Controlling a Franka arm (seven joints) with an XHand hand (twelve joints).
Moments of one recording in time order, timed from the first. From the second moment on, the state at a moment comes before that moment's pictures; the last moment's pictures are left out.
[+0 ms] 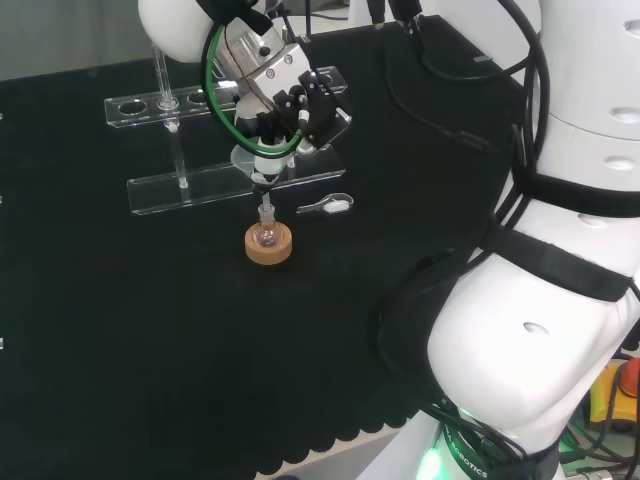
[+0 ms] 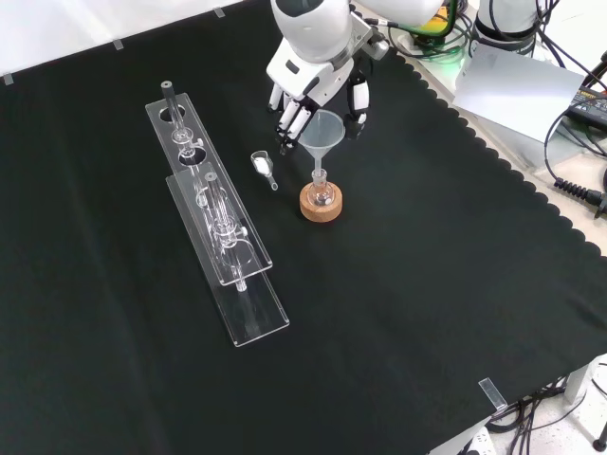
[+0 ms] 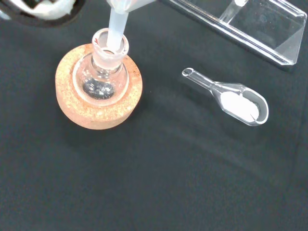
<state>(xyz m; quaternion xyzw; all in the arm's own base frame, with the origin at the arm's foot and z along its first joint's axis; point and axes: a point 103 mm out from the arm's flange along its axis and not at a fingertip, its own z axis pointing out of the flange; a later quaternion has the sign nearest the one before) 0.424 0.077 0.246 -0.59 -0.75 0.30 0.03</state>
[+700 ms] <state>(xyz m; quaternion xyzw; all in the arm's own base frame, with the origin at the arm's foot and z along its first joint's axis) 0.426 0.065 0.236 -0.59 -0.75 0.30 0.03</state>
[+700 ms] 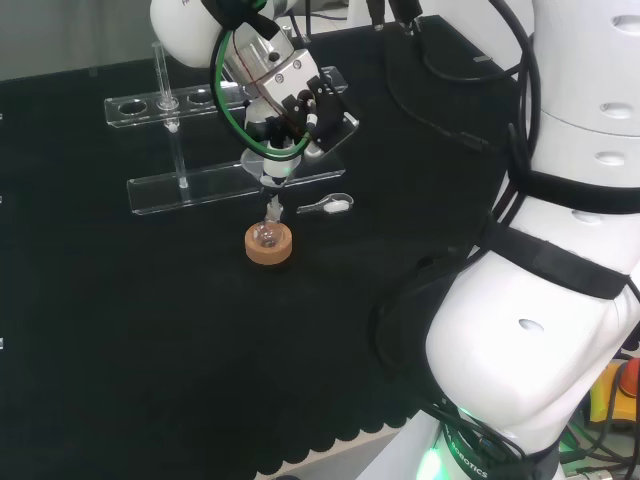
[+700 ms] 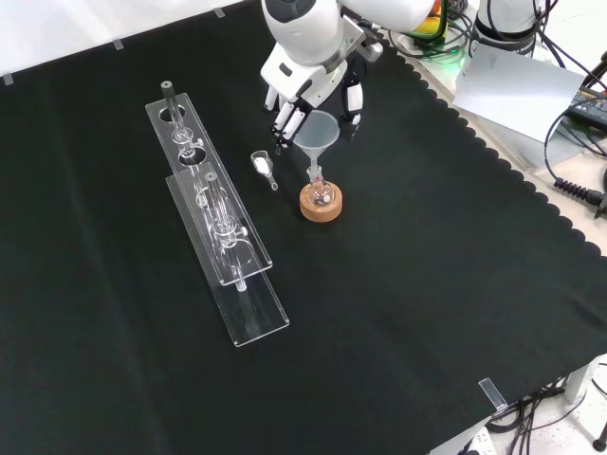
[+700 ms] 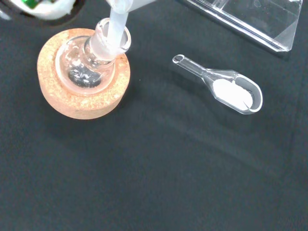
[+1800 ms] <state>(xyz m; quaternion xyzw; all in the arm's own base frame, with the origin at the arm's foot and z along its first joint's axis) 0.430 0.076 0.225 -0.59 -0.75 0.31 0.04</state>
